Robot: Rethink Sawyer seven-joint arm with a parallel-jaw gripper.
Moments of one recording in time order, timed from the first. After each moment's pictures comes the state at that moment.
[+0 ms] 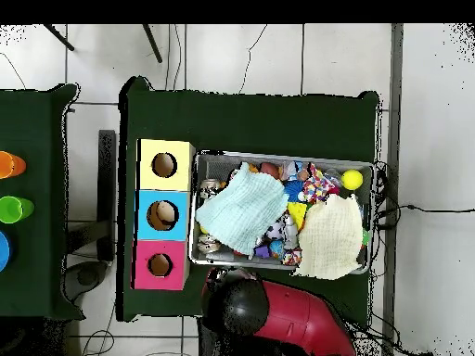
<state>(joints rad) -0.31 -1.02 0.00 2.16 -0.03 0.57 1.57</state>
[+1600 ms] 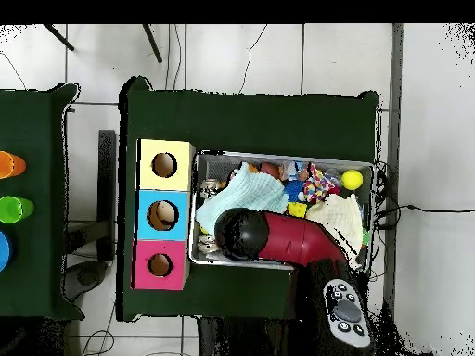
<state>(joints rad) -0.27 -0.69 0.00 1.79 -0.08 0.59 1.57</state>
